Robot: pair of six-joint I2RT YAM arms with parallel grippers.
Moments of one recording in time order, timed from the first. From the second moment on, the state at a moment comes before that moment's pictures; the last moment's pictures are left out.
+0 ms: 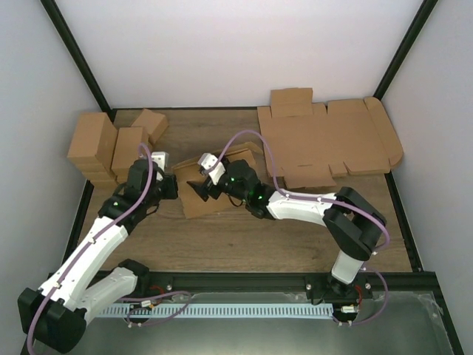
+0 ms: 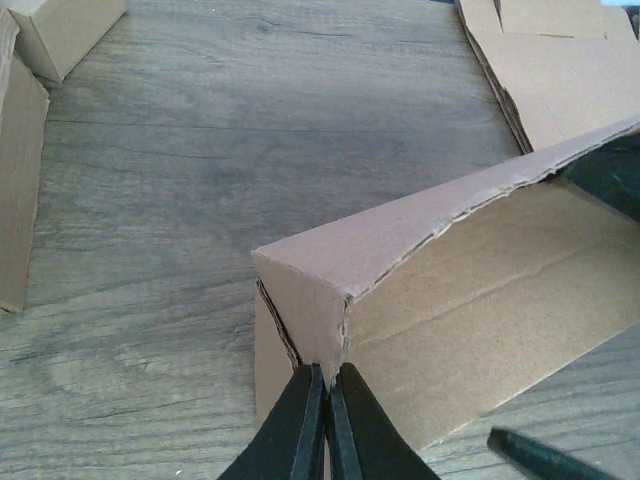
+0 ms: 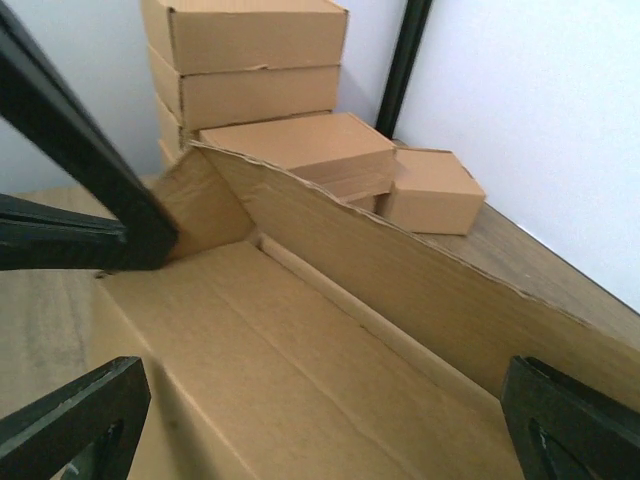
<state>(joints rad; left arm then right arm) -0.40 0.91 0.78 -0.52 -0.05 -0.34 0.94 1.71 1.00 0.49 -0.03 -0.18</state>
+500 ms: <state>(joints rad) -0.40 0.91 0.78 -0.51 -0.04 -0.34 0.95 1.43 0.87 0.45 -0.06 -0.13</state>
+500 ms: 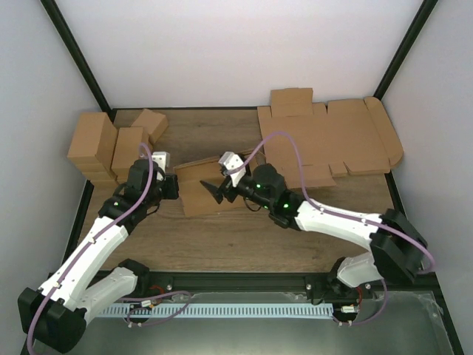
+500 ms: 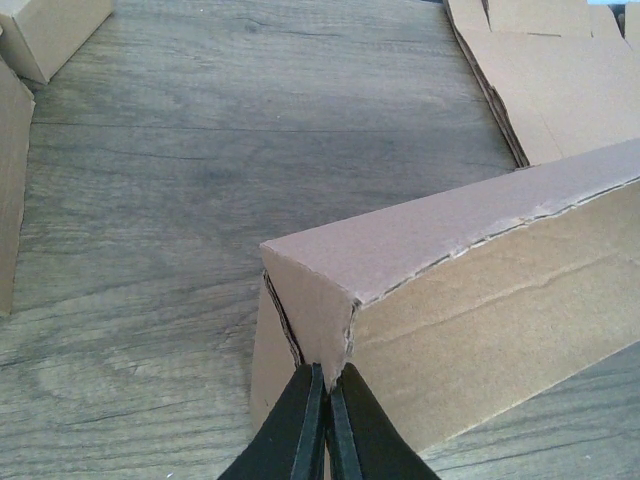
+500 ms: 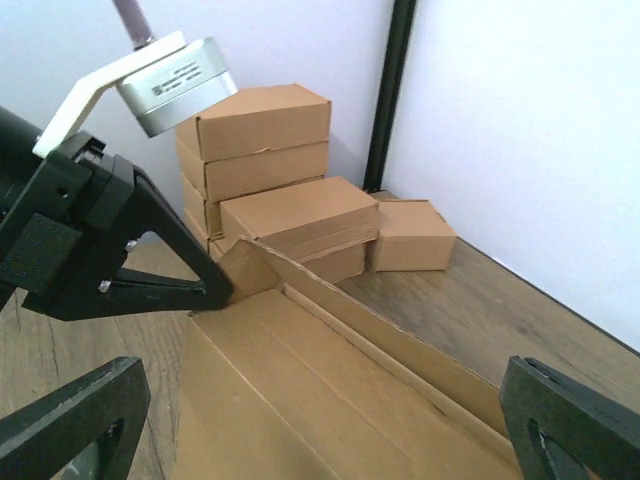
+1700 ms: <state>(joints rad) -0.40 0.88 0.78 -0.51 -0.02 -0.31 0.71 1.14 0.66 0.28 -0.14 0.03</state>
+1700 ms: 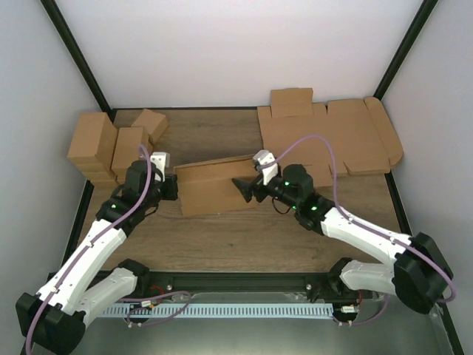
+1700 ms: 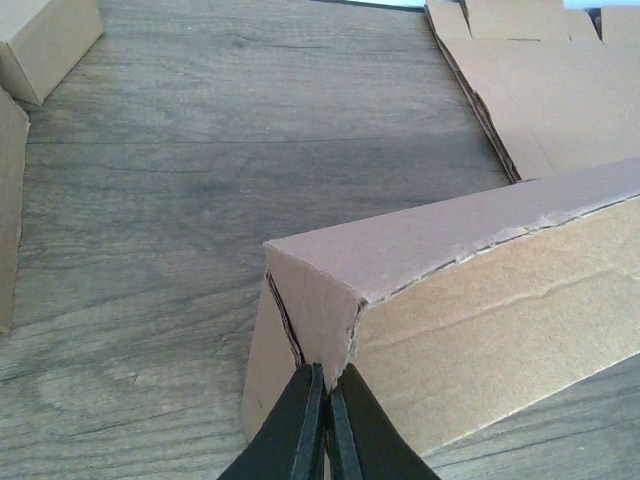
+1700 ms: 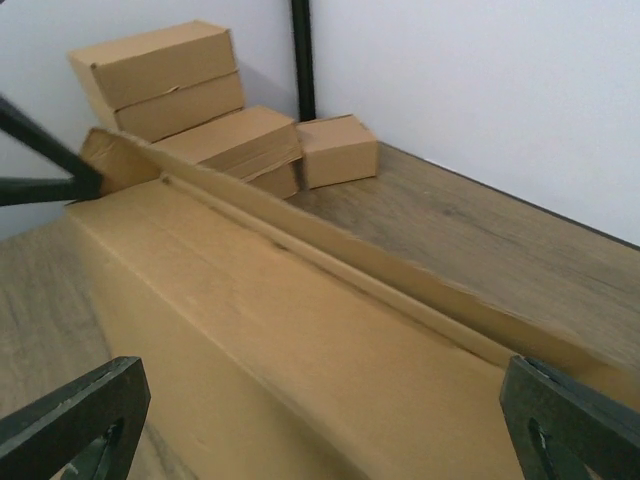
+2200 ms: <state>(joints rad) -0.40 0.88 0.78 -0.51 -0.05 -0.29 0.93 1.56 0.94 0.39 -0.08 -0.23</state>
